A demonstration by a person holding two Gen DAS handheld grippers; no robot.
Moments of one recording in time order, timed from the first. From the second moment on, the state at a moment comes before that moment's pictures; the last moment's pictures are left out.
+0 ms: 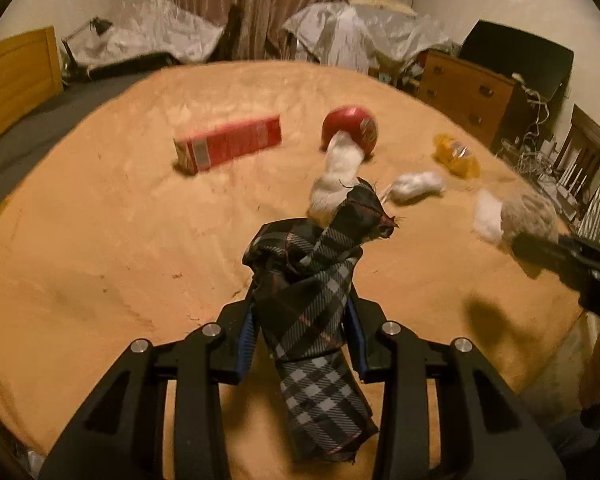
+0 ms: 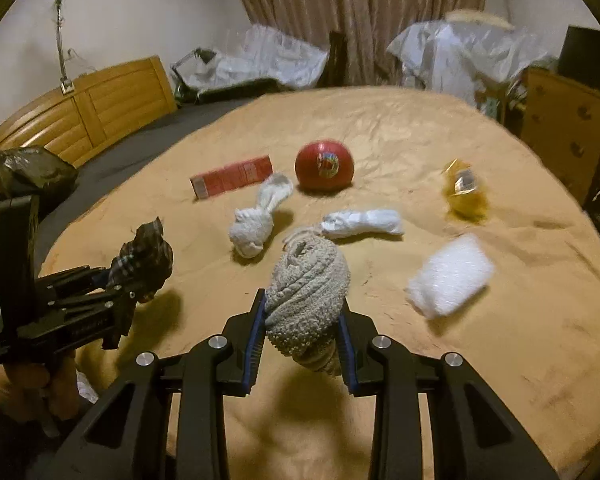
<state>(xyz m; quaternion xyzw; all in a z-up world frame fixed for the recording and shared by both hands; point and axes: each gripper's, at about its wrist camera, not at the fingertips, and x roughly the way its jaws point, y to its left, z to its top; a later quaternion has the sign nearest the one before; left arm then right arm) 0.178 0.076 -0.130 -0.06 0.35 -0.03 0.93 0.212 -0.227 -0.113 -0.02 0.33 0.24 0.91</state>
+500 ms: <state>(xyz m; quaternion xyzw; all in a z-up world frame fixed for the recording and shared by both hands) 0.108 0.026 -0.031 -0.03 0.22 0.00 0.97 0.110 -0.242 -0.029 -0.02 0.21 0.22 0.95</state>
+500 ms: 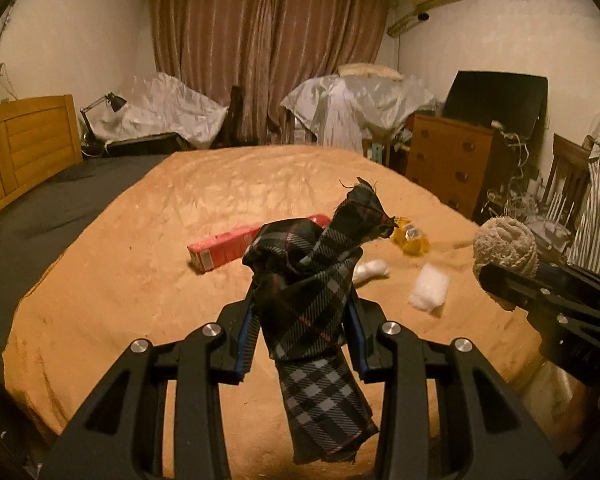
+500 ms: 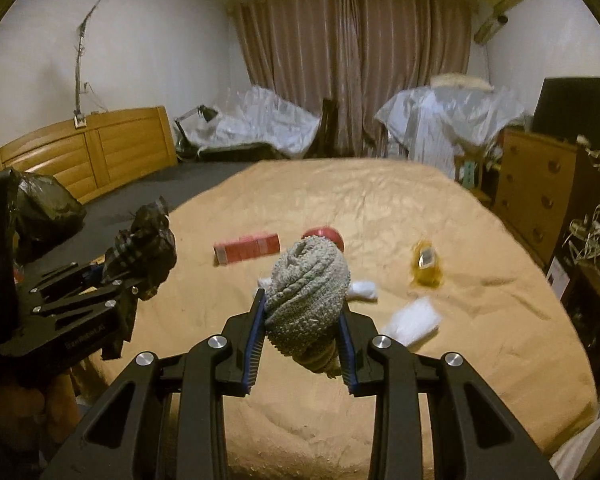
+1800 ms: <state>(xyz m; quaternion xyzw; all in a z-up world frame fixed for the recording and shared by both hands) 0.104 -0.125 -0.006 0.02 0.20 -0.12 0.97 0.023 -0.419 0.017 -0.01 0.18 0.07 0.98</state>
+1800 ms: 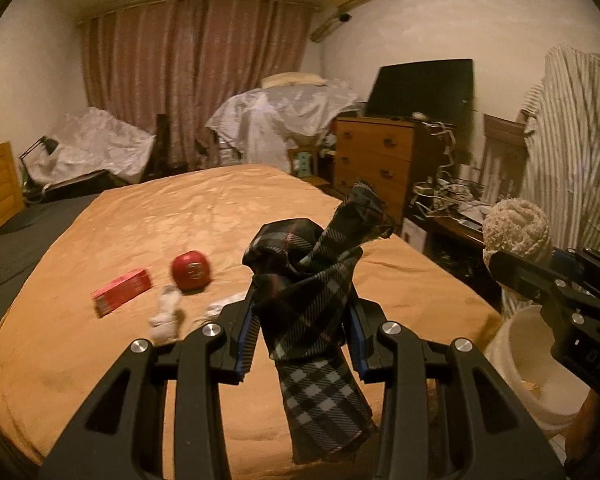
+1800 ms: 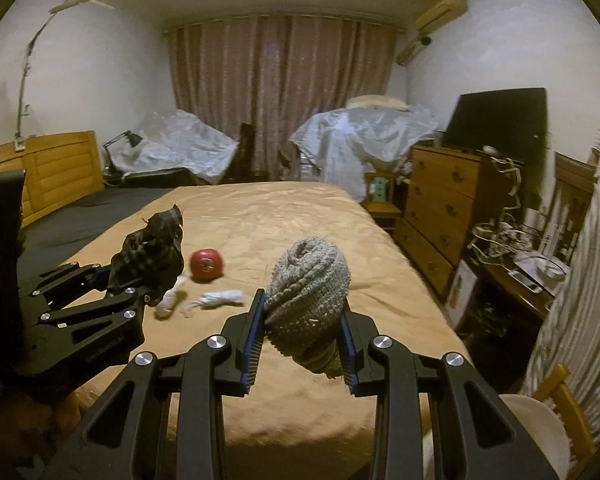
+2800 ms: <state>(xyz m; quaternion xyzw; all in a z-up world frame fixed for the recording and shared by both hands) 0.100 -0.333 -0.034 0.09 0.26 -0.31 0.91 -0.030 -0.673 -0.028 0.04 0.28 -0.08 0.96</state>
